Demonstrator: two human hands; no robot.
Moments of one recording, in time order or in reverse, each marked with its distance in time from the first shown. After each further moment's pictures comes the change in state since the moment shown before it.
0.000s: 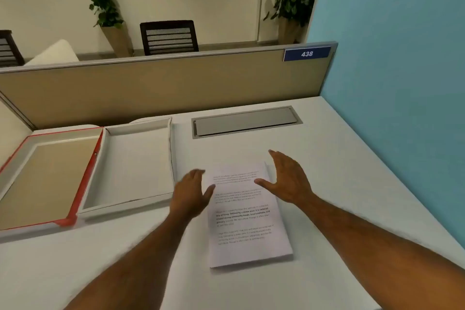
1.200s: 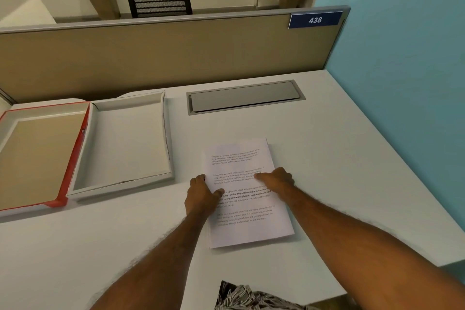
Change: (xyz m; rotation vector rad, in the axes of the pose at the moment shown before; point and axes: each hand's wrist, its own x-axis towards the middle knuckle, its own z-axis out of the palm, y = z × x) left_hand -0.021 0.009 0.071 -0.350 -0.195 -0.463; right_hand 0.005 -0.010 0.064 0.465 -0.281 0.782
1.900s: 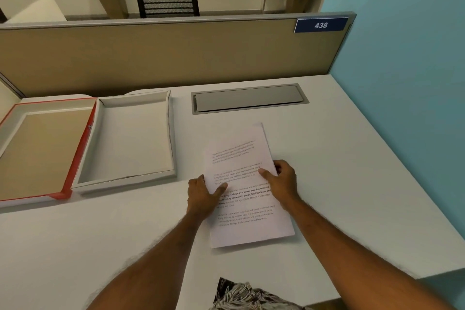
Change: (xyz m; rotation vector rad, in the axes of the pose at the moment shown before) left_hand -0.003 -0.010 0.001 -0.126 0.008 0.037; right_hand -0.031 0.014 -0.004 0.528 0.121 -0.467
